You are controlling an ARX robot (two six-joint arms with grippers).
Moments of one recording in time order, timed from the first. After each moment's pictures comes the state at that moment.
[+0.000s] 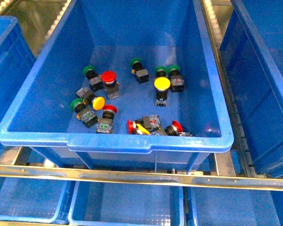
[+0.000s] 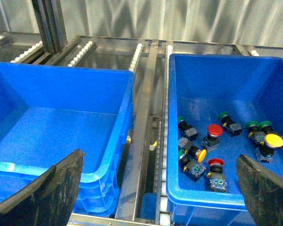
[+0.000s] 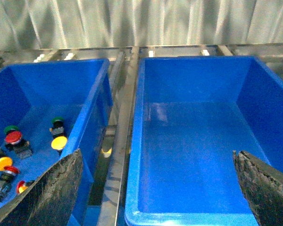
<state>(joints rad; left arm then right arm) 0.00 0.01 0.02 0.00 0.00 0.00 0.00 0.00 0.02 0.00 0.00 0.00</state>
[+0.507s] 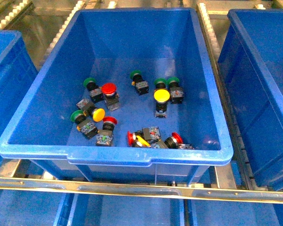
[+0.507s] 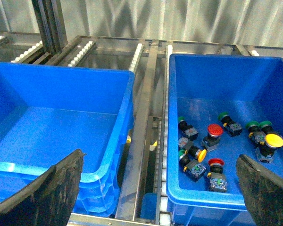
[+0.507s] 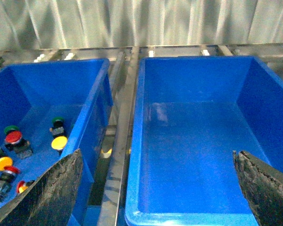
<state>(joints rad) 0.00 0.01 0.02 0.00 0.00 0.00 0.00 0.00 0.02 0.00 0.00 0.00</state>
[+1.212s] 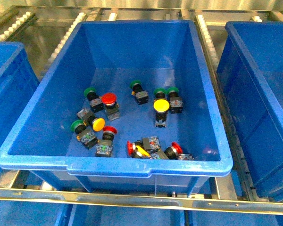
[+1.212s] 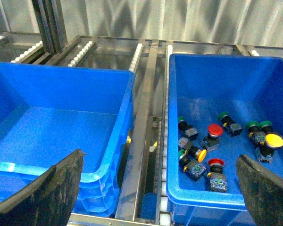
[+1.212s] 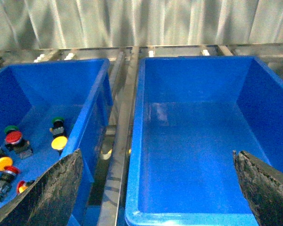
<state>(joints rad) 0.00 0.01 0.02 0.00 0.00 0.00 0.00 0.00 0.02 0.00 0.00 0.00</state>
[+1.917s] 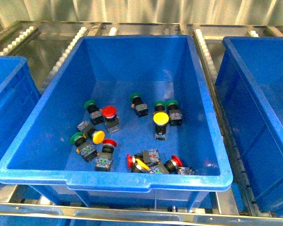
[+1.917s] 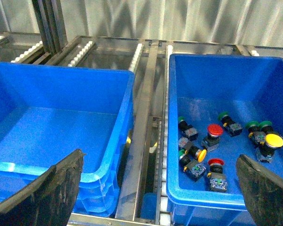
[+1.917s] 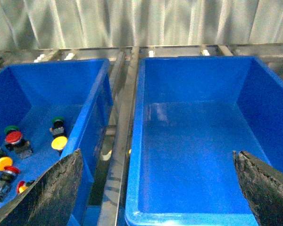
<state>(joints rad) 0.00 0.01 0.02 0.00 0.00 0.00 0.00 0.00 0.02 0.00 0.00 0.00</state>
